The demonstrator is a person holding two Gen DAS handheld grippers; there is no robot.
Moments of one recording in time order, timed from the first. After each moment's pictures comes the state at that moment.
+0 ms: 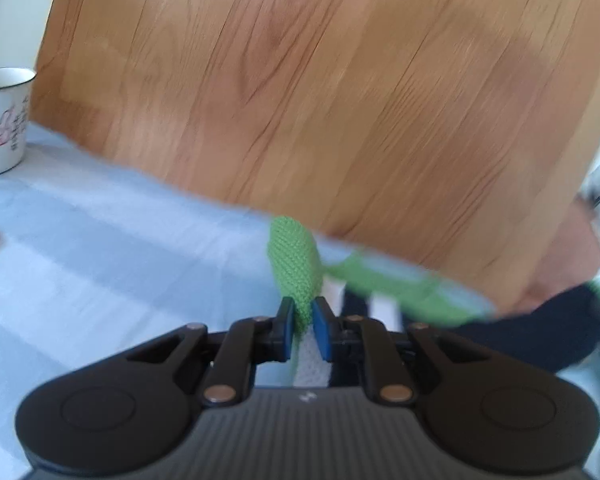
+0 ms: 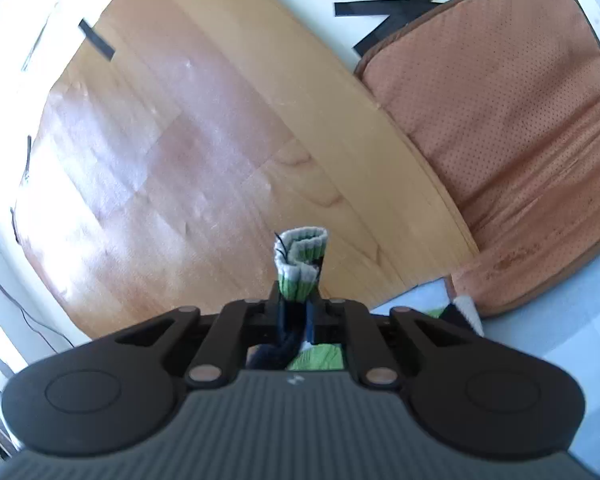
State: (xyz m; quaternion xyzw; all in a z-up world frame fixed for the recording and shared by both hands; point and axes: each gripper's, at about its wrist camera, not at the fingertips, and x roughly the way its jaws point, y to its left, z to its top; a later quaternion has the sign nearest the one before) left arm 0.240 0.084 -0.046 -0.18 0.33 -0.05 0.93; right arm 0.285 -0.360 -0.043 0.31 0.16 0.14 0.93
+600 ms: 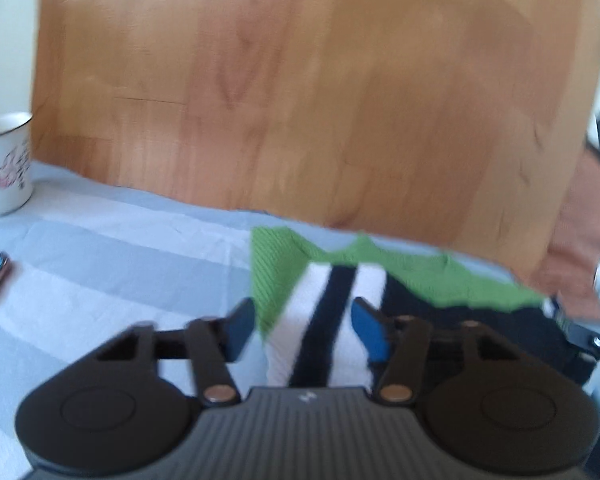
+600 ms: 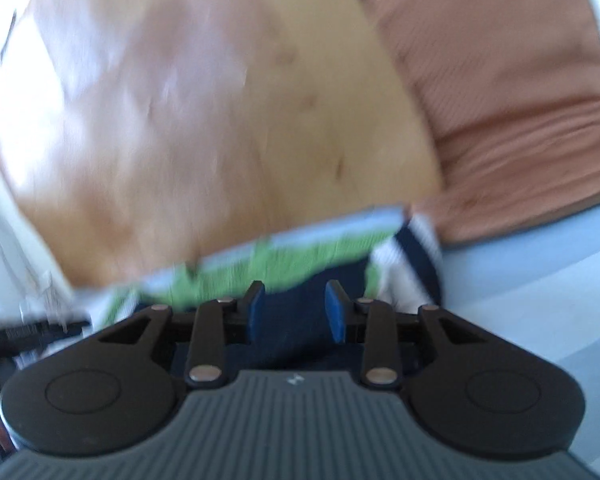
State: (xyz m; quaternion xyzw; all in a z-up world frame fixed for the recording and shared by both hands) left arm 0.228 0.055 -0.036 -0.09 0.32 -0.05 0.94; right arm 0.270 -0.328 -0.074 0.18 0.26 0.14 0.94
